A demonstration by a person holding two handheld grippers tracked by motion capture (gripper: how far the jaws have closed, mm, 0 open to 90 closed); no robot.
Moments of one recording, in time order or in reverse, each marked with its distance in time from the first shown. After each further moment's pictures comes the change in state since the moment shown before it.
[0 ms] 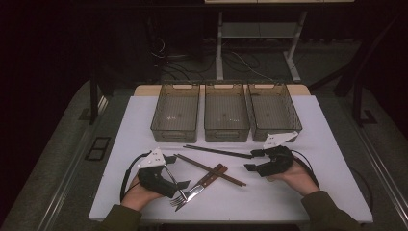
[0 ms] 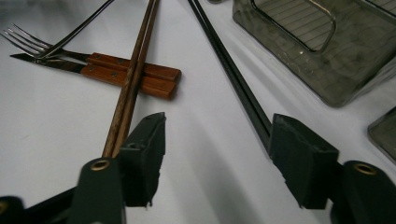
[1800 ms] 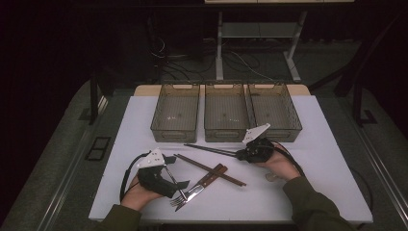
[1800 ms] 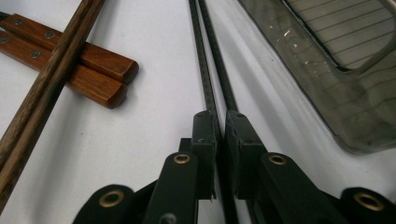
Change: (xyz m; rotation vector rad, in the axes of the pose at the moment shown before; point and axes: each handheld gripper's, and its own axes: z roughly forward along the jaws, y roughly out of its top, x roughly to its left) left arm 0.001 -0.001 -0.001 -0.002 -0.006 -0.010; right arm -0.024 0.021 0.058 0.151 0.014 -0.118
